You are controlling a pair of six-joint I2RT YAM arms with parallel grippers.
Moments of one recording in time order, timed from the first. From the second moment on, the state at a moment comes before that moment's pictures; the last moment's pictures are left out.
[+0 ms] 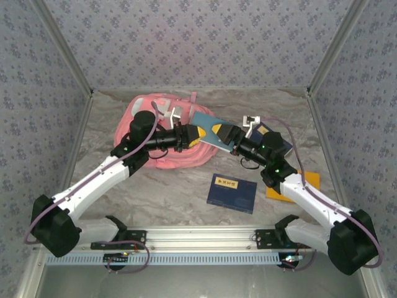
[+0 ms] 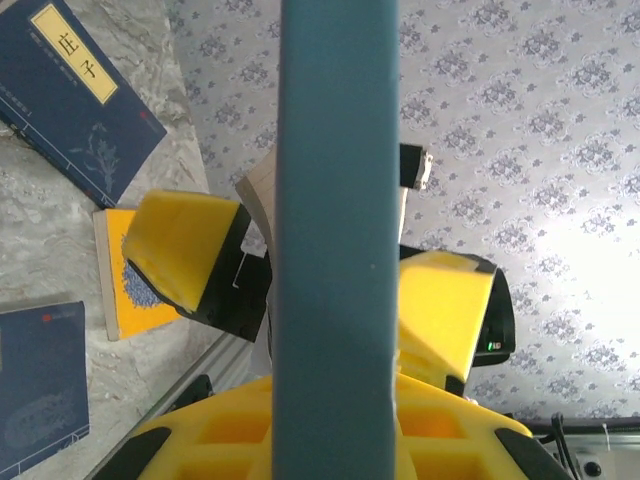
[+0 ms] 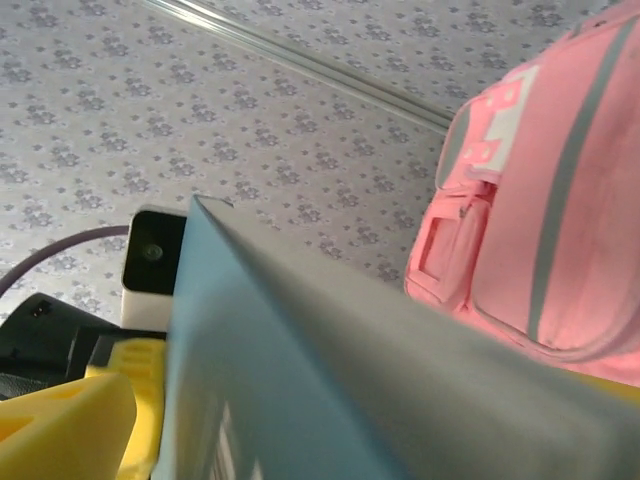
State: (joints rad) left arm -0.64 1.23 0.99 0.09 0.70 -1.25; right arm 0.51 1.08 0.63 0.51 -0.49 1.18
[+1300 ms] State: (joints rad) left arm -0.60 1.14 0.97 -0.07 0.61 -1.12; right arm 0.51 0.99 0.57 0.58 -0.54 1.29
